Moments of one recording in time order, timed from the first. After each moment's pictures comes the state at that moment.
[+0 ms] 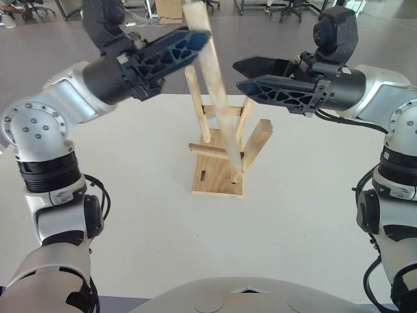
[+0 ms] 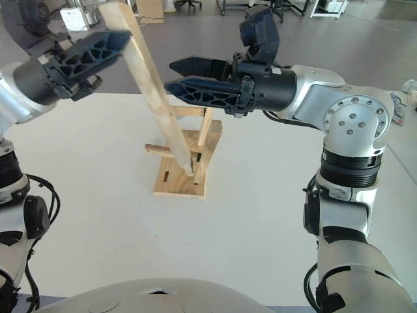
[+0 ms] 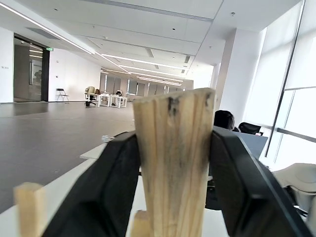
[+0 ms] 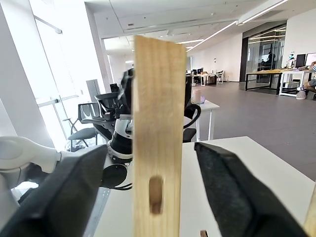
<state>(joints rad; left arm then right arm) -0.80 0.66 0.28 -0.12 -1.36 1.00 -0.73 -0.87 -0.56 -0.14 -0.19 1.22 1.09 0.81</state>
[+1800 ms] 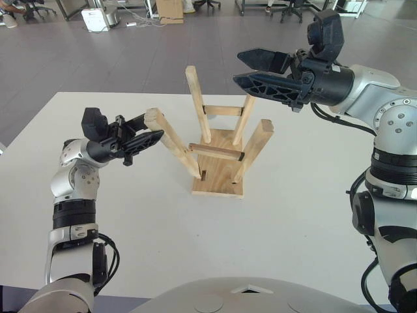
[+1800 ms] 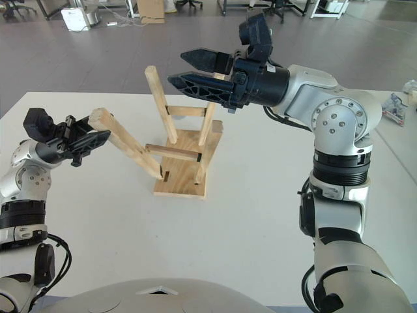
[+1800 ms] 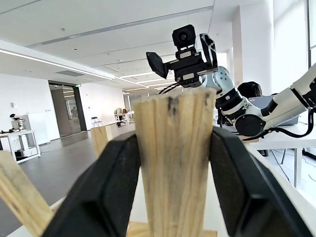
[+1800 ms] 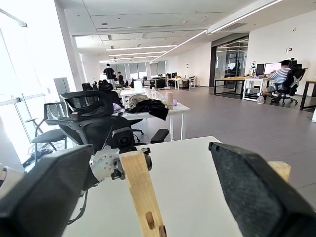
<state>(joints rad) -0.41 0.50 0.25 0.24 -0.77 0.18 -1.56 -0.85 -0.54 -0.10 -0.13 1.00 0.98 0.85</state>
